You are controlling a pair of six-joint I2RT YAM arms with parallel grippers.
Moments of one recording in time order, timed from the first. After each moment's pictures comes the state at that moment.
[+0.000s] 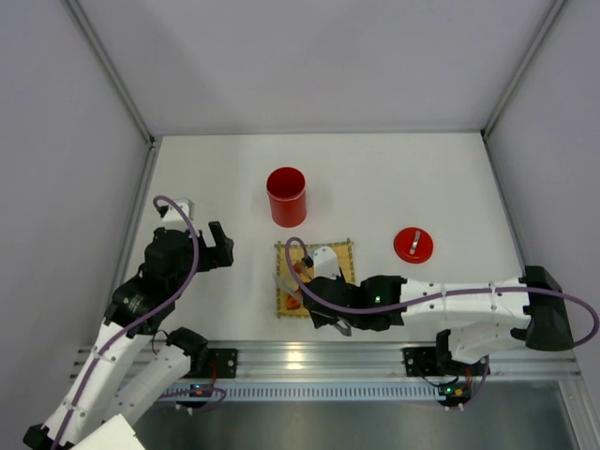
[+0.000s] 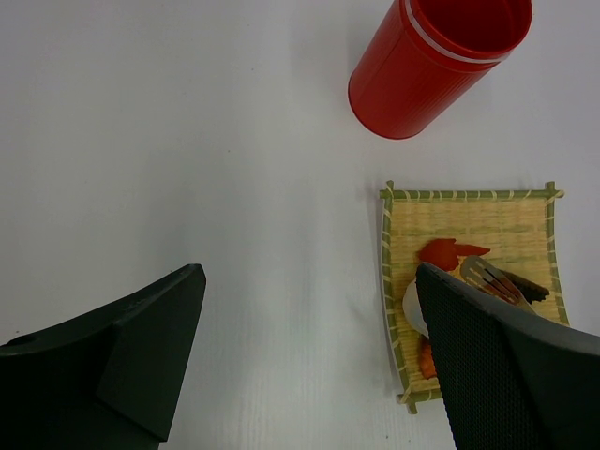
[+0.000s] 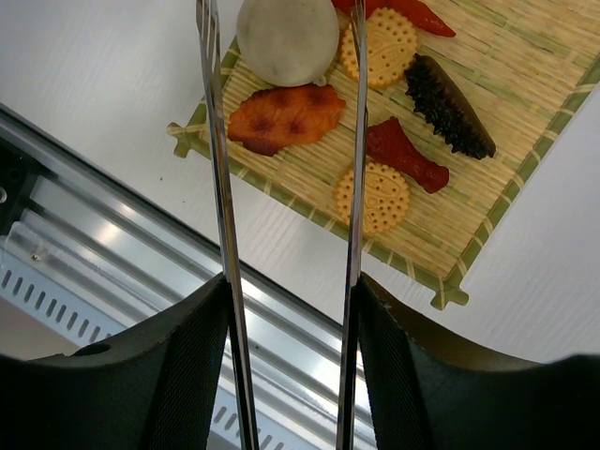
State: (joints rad) left arm -0.45 0.60 0.84 -0.72 -0.27 -0.39; right arm 1.42 1.31 1.02 -0.68 0.47 0.76
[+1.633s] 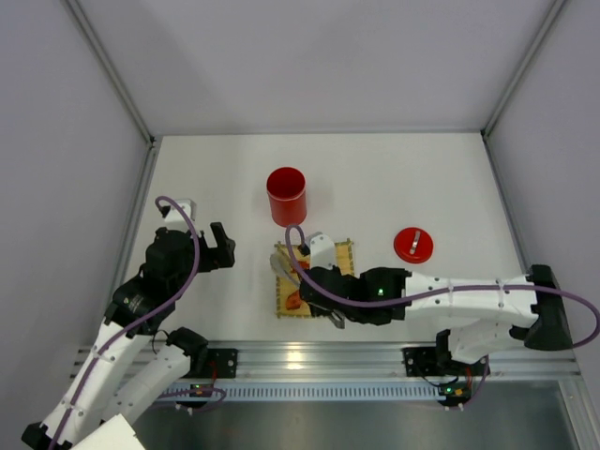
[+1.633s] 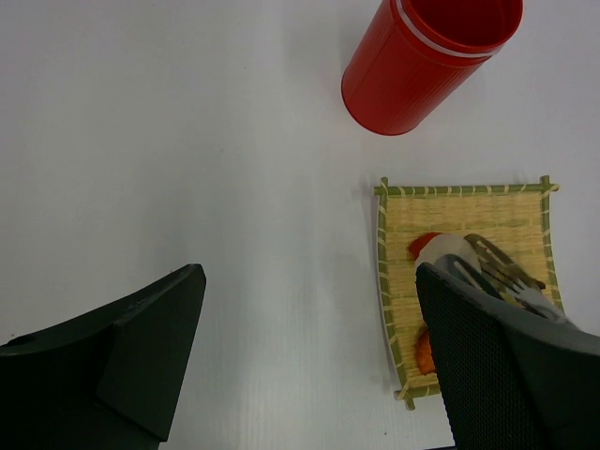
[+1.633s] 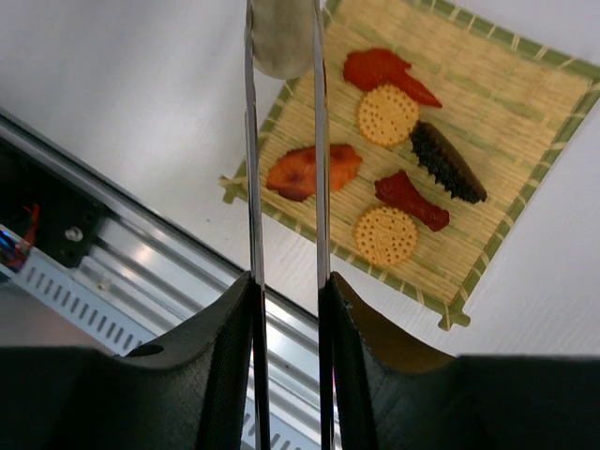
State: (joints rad) left arm -0.47 0.60 0.84 -0.72 -0.27 -0.39; right arm 1.43 1.33 1.13 -0.71 0.50 0.76
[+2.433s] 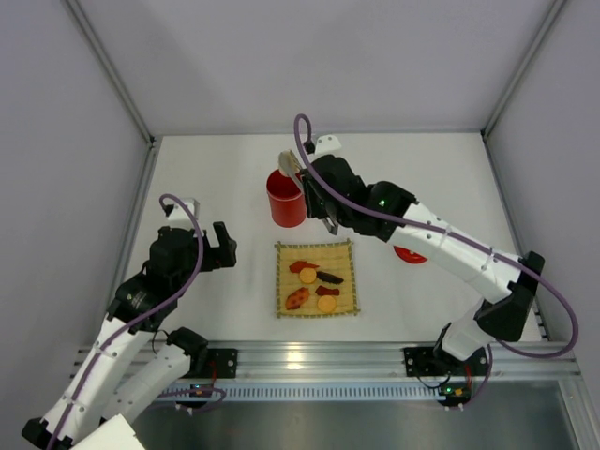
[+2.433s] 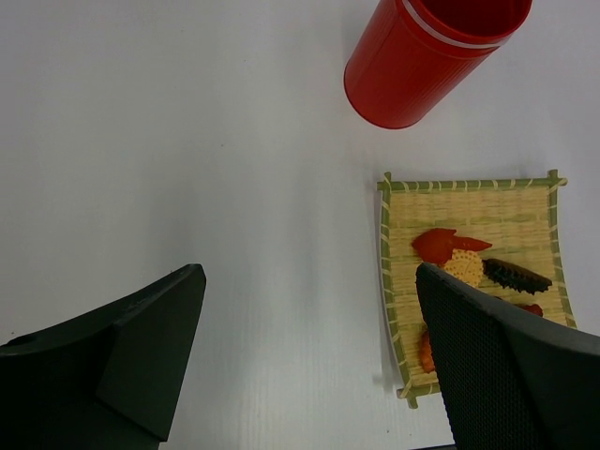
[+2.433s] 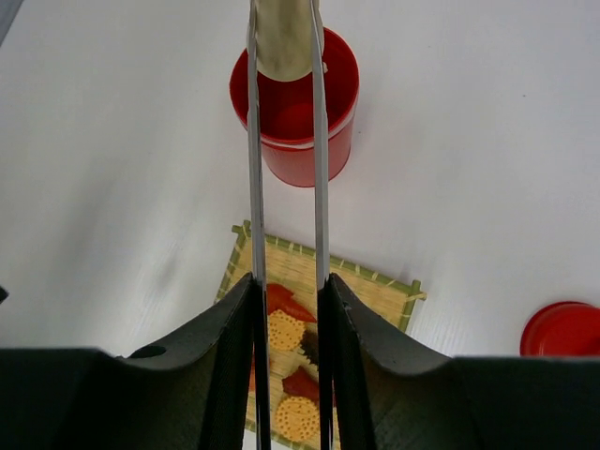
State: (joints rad) left arm -0.48 0.62 0.84 -0.72 -0.28 -0.39; right arm 1.01 1.52 1.67 -0.75 0.49 0.42
